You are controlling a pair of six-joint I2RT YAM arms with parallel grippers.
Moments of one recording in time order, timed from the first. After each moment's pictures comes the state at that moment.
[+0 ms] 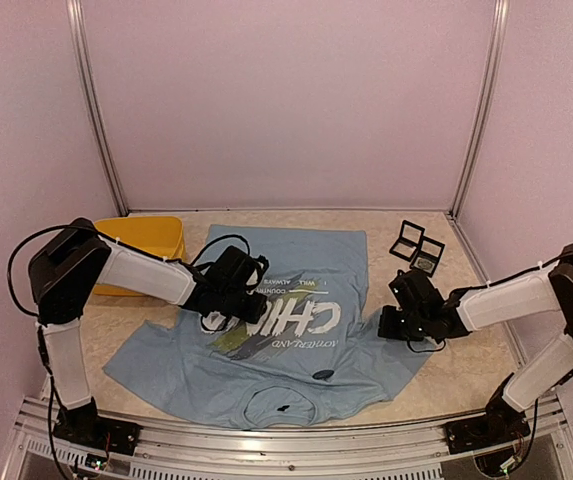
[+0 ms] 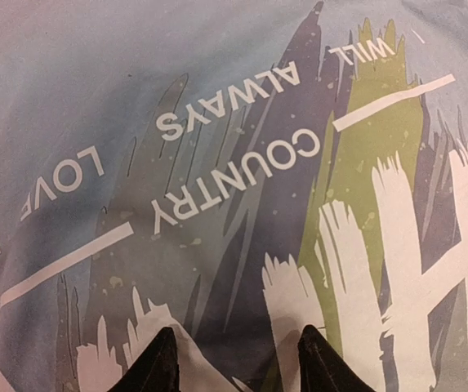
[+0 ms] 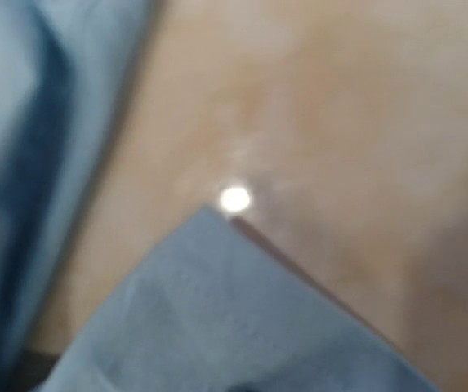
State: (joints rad) left arm -0.79 1.94 1.07 -0.03 -0.13 -0.24; right arm 0.68 1.51 0.57 0.01 0.20 0.73
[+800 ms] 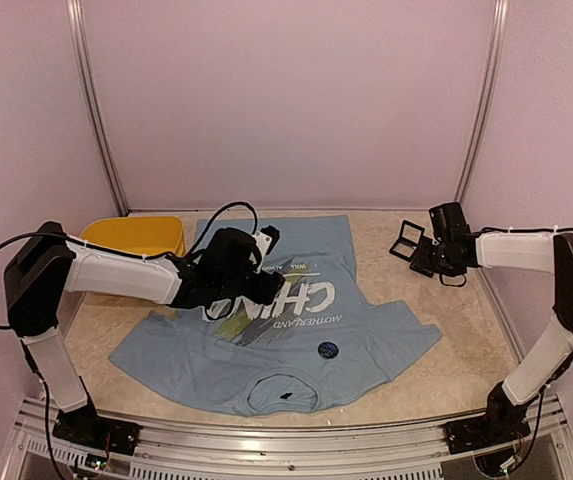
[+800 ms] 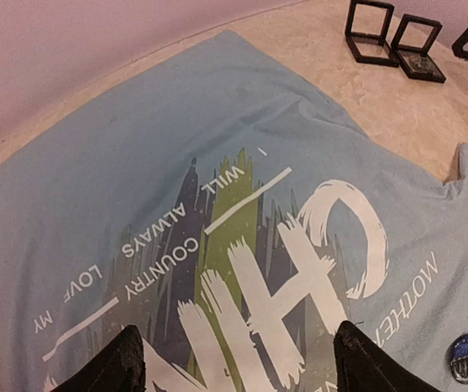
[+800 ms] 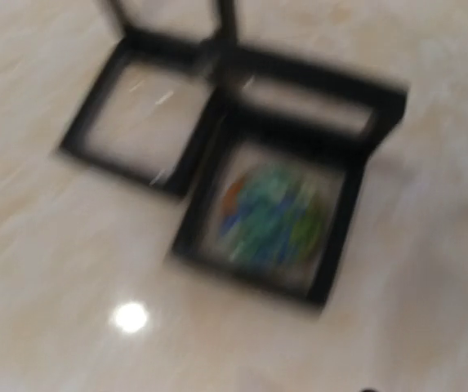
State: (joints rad) left arm -0.85 1.81 1.06 0.13 -0.24 -0.09; right arm 0.27 1.58 0.95 -0.20 0.29 0.44
